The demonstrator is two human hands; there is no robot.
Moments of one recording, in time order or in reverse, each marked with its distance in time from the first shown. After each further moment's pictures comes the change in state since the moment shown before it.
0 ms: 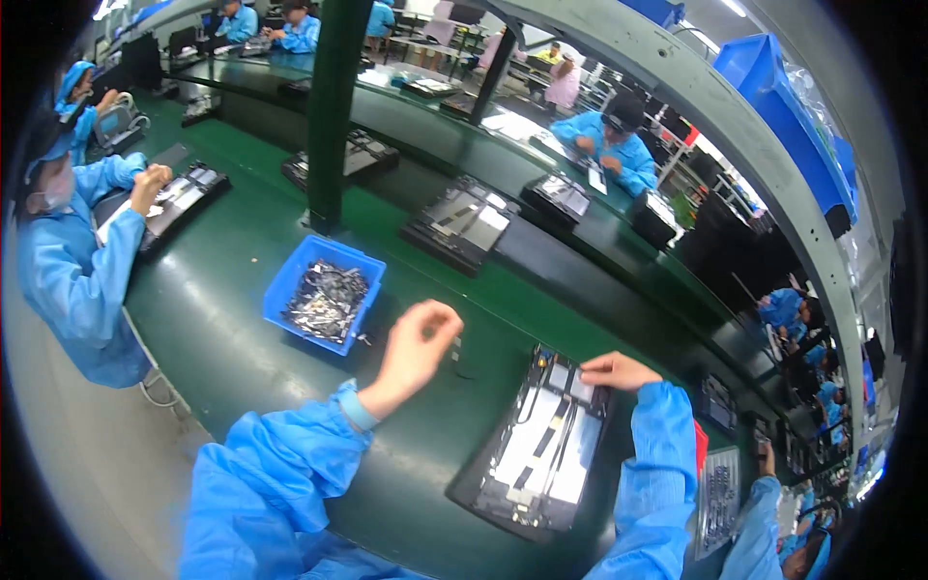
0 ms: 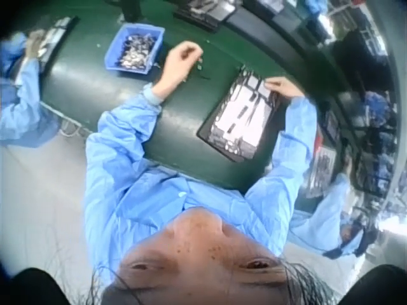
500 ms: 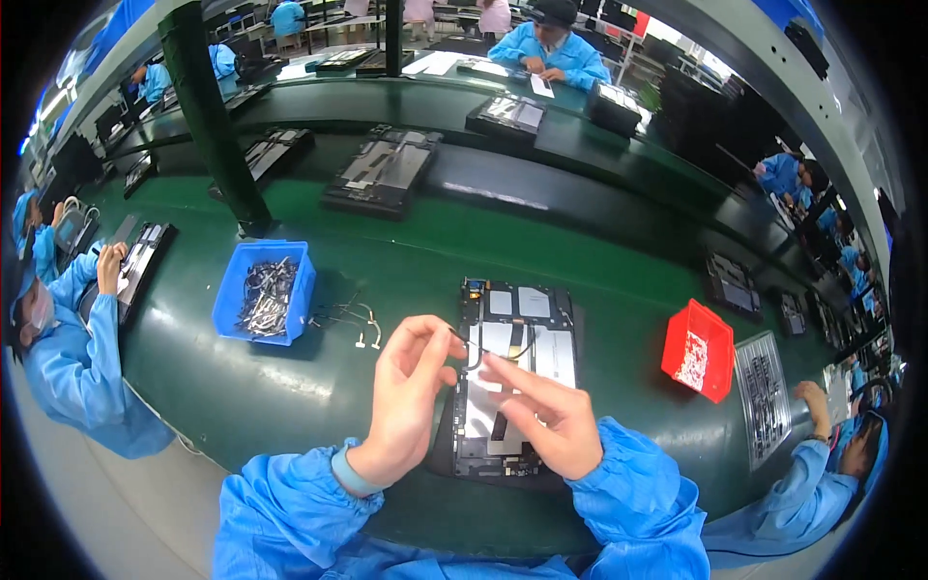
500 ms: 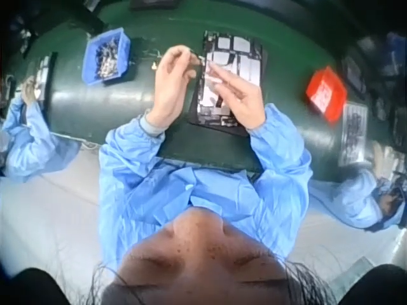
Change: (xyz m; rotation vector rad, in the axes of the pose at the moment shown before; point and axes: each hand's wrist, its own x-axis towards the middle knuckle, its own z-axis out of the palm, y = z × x) left_hand -0.072 0.078 0.059 -0.450 -0.095 -0.367; right_hand -0.090 -0.108 0.171 0.473 0.561 -0.587
